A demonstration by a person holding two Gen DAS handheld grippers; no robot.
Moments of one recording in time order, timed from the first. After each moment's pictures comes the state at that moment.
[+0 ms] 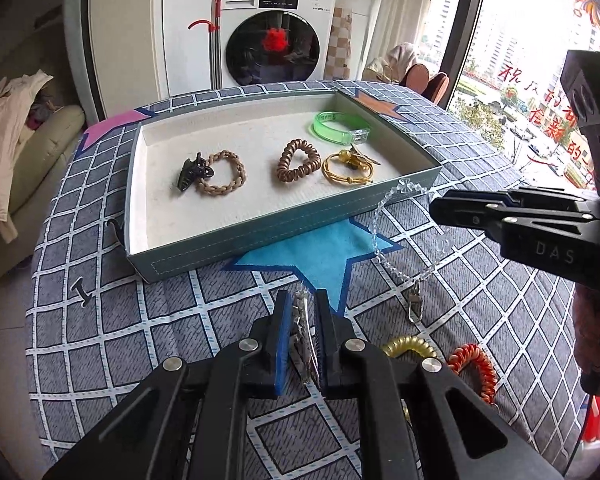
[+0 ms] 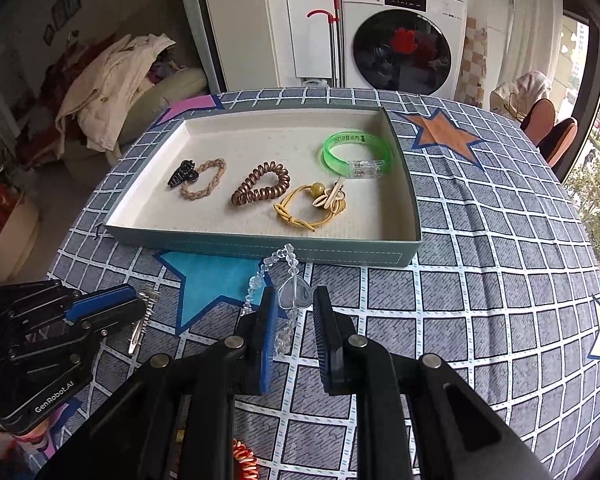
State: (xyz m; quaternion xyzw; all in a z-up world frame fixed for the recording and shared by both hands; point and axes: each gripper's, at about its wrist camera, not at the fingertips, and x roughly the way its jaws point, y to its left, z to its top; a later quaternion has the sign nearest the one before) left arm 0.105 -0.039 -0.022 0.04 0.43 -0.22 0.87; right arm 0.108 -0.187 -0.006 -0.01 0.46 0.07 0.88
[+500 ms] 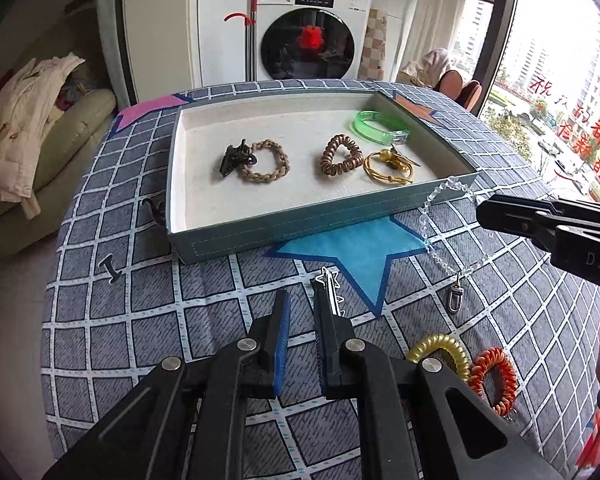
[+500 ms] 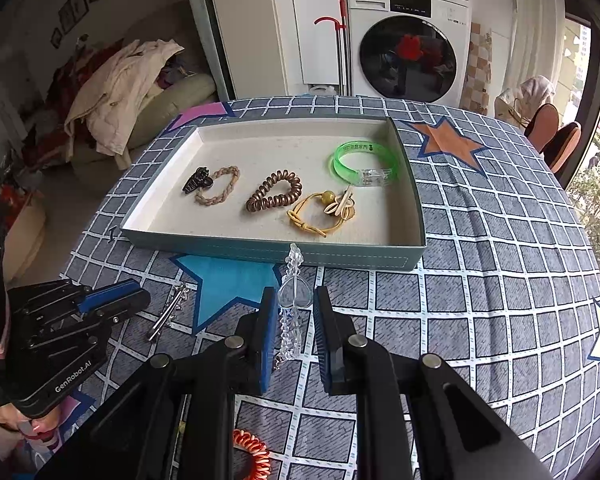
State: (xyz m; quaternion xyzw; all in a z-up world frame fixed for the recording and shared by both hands) left arm 0.105 -0.024 -0.026 0.02 0.44 -0.16 0.88; right arm 0.100 -0.186 -0.002 0.00 0.46 0.09 0.89
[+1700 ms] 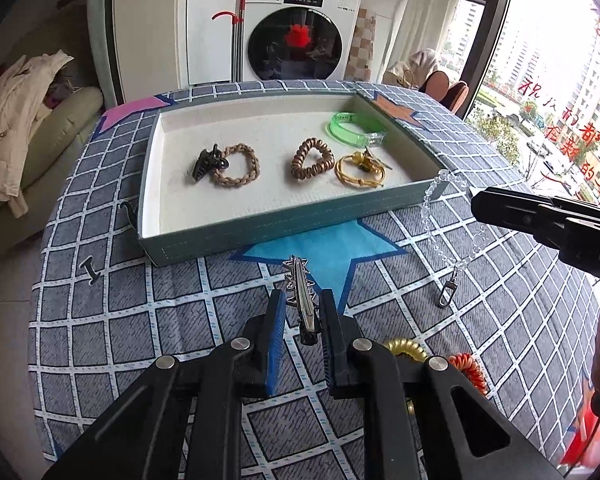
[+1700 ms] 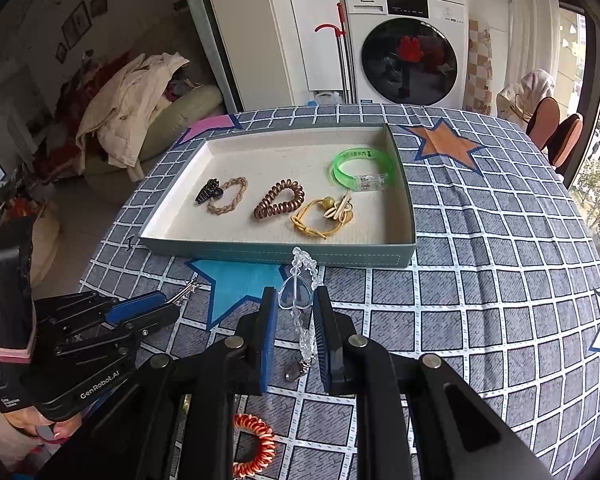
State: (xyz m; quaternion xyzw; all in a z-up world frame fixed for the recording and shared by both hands) left arm 0.104 -0.040 -0.013 0.01 0.44 -0.19 0.88; right arm 0.092 -0.196 0.020 0.02 0.44 0.11 0.89
